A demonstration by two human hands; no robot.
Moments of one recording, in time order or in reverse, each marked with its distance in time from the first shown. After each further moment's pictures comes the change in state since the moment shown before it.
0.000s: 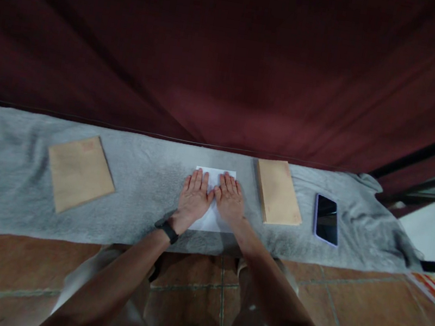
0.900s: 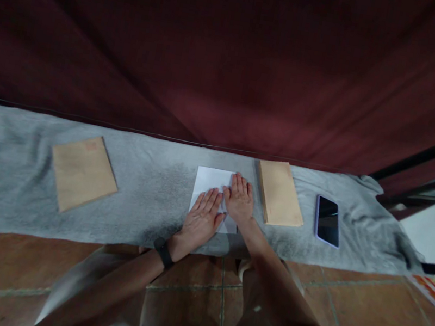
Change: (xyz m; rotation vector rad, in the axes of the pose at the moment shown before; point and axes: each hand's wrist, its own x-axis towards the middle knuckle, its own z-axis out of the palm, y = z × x) left_hand -0.051 0.020 -0.017 -0.045 -0.070 0.279; right_hand -0.001 0.021 0.002 -0.071 0.125 0.071
